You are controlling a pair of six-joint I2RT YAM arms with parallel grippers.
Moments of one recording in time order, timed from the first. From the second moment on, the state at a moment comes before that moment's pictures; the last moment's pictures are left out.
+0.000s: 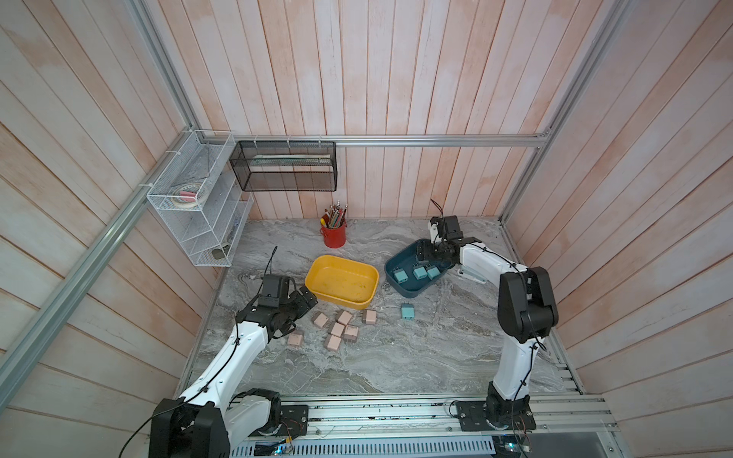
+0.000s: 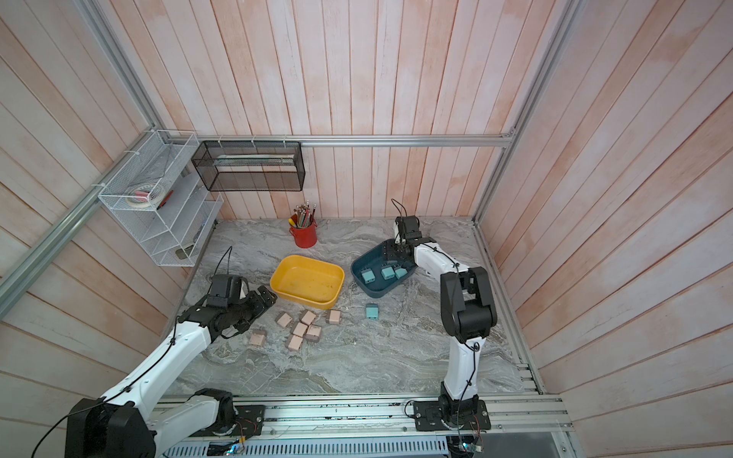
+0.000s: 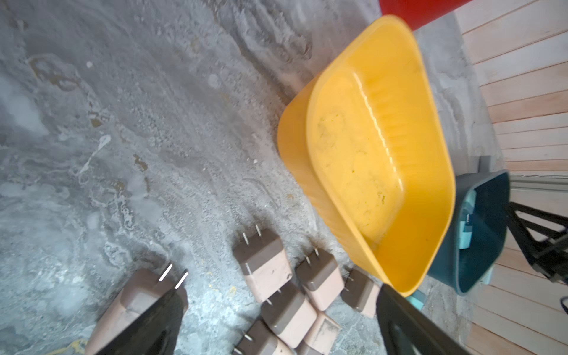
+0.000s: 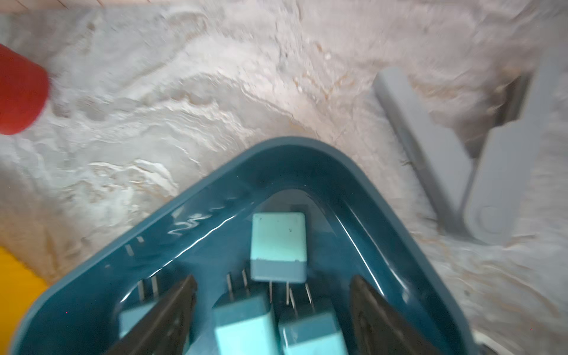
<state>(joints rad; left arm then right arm) -0.16 1.10 0.73 -0.54 0.15 -0.82 0.29 1.90 1.46 -0.40 -0.03 0.18</state>
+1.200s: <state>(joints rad) -0.16 0.89 0.74 -0.75 0.28 -0.79 0.68 1.72 0.96 -0.39 0.11 0.67</state>
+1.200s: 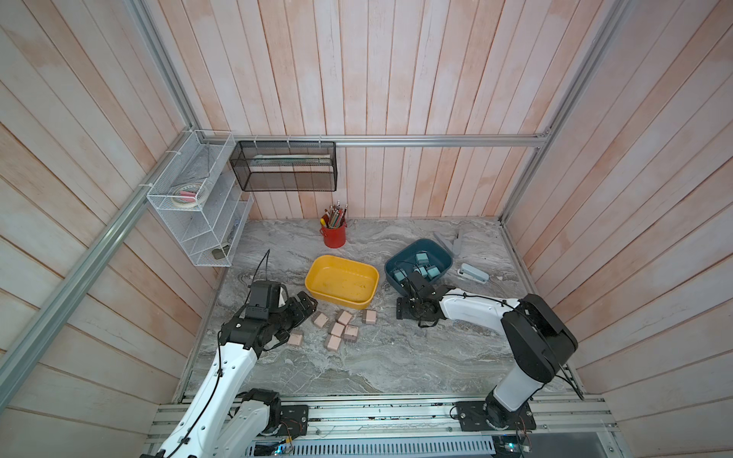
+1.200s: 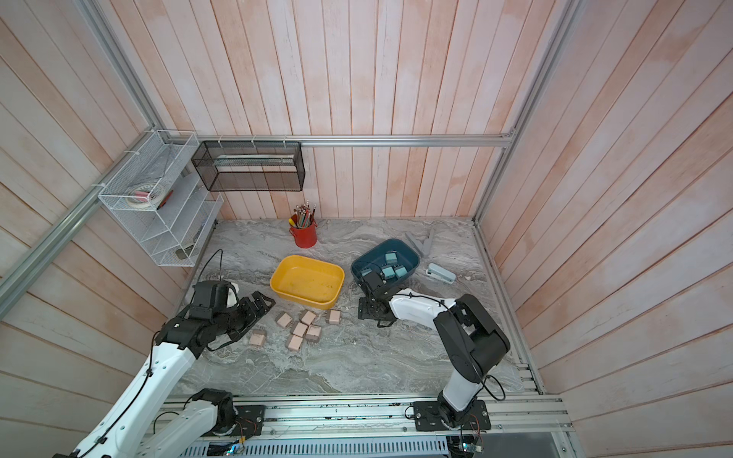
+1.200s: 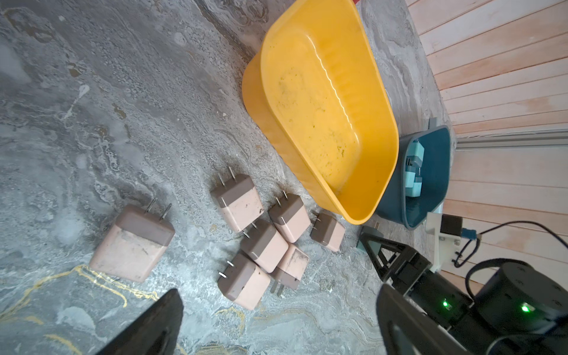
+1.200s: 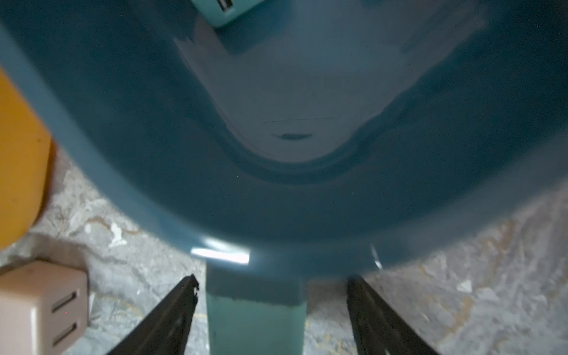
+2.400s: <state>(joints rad) -0.16 0.95 0.78 -0.63 0.32 -0.87 0.38 1.93 1.65 -0.71 0.08 0.33</state>
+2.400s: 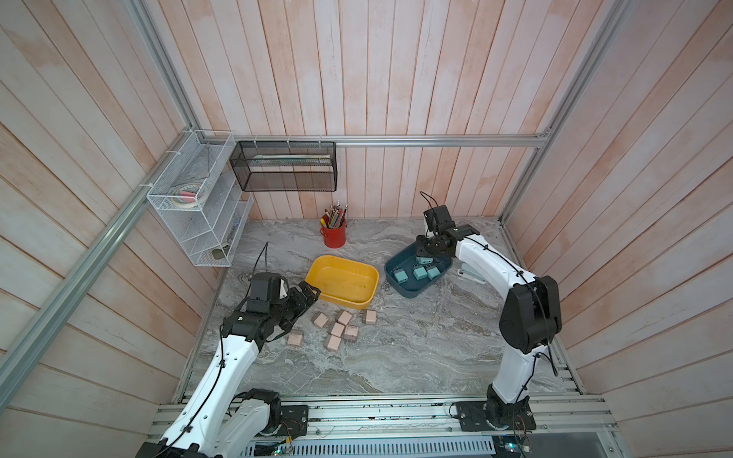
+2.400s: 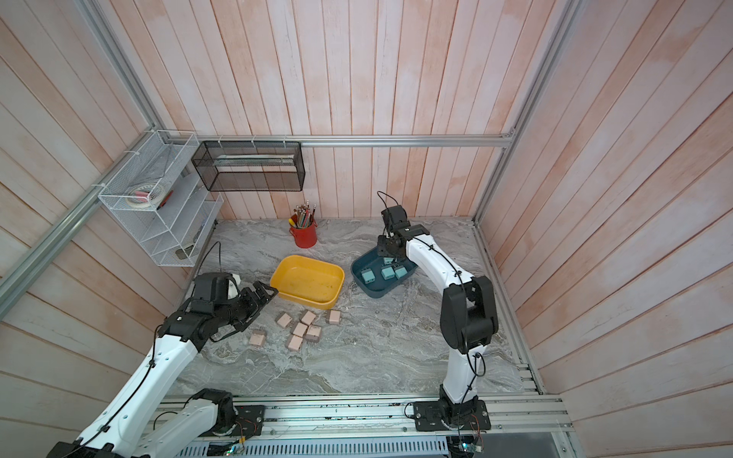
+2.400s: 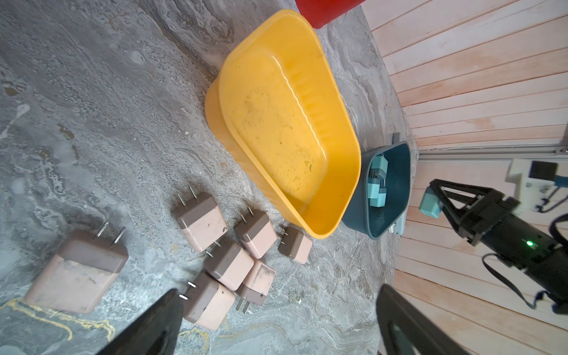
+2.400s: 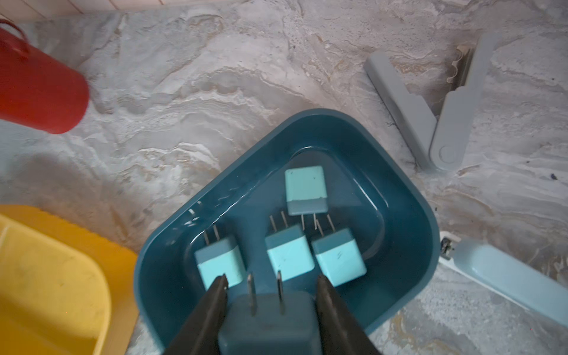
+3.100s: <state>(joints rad) -0.16 0.99 0.81 -0.62 0.31 -0.87 0.45 1.99 1.37 -0.61 -0.03 0.31</state>
